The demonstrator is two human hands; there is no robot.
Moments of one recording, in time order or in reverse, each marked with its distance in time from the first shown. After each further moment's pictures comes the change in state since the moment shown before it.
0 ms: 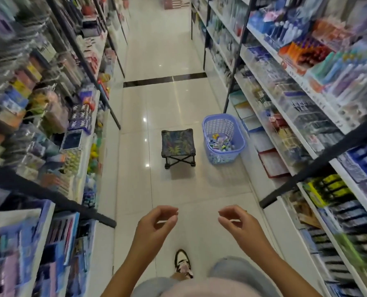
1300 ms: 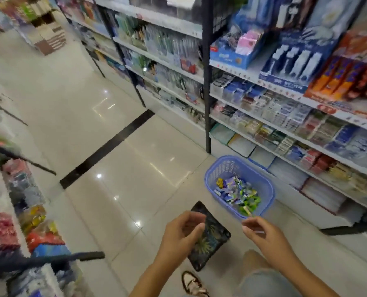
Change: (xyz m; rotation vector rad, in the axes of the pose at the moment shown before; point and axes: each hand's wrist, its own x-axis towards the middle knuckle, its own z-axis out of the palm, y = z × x) left_hand 0.731 0.149 -0.089 0.239 -0.703 0.102; right_hand 0.588 -0.162 0.034 0.267 0.562 0.372
